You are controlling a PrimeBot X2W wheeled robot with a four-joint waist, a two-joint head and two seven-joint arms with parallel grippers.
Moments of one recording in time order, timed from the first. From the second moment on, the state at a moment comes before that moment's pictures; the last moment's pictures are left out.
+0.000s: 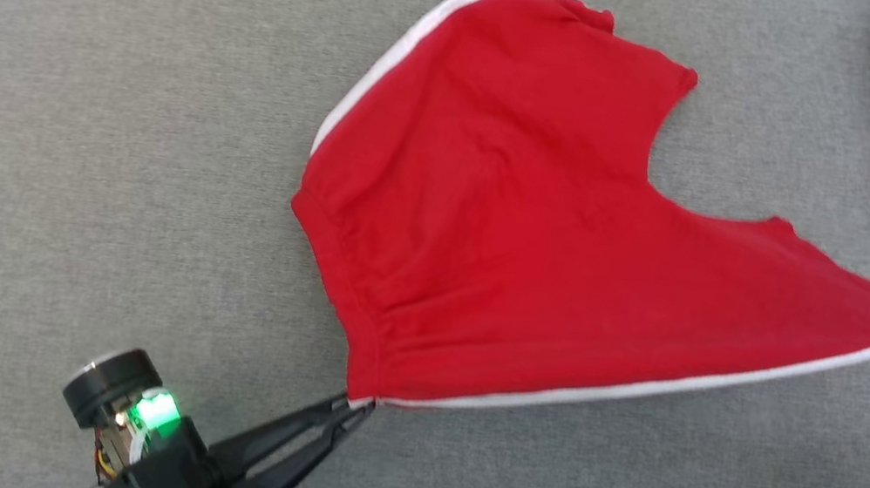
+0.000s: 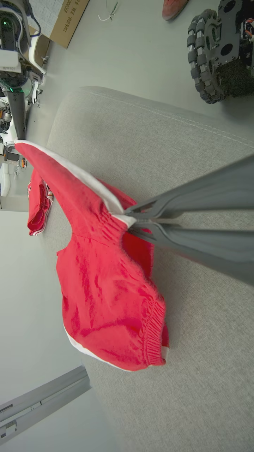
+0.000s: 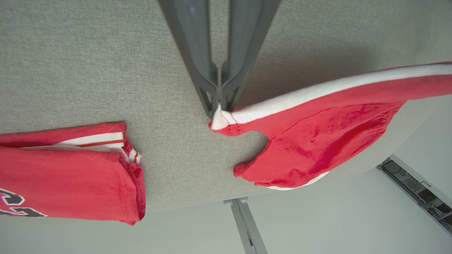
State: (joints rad) left arm -0.33 0.75 -0.99 -0.28 -0.50 0.05 -0.26; right arm 0.11 -0.82 0.10 -0.19 0.97 0.13 -0.14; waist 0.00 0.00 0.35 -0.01
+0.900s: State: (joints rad) left arm -0.32 0.66 -0.96 -0.29 -0.87 -0.09 -0.22; right arm 0.10 -0.72 -0.08 -0.34 0.88 0.13 0.20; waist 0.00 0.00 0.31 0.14
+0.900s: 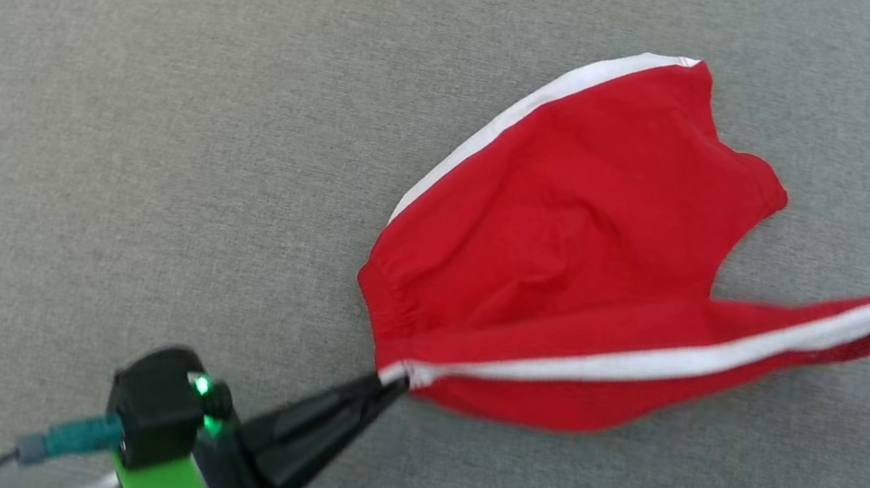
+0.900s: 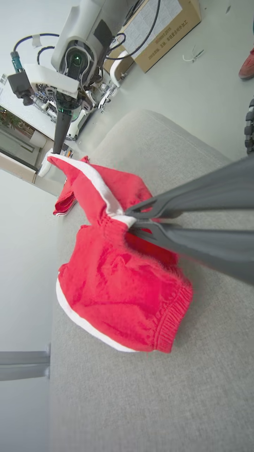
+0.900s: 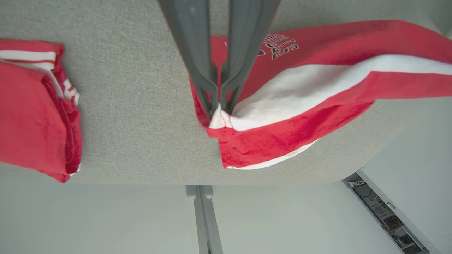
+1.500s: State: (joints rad) left arm -1.44 0.61 -0.96 0.04 -0.81 -0.13 -0.07; right arm -1.02 -0.70 0.11 0.01 0.83 0.13 0.11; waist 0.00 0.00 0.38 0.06
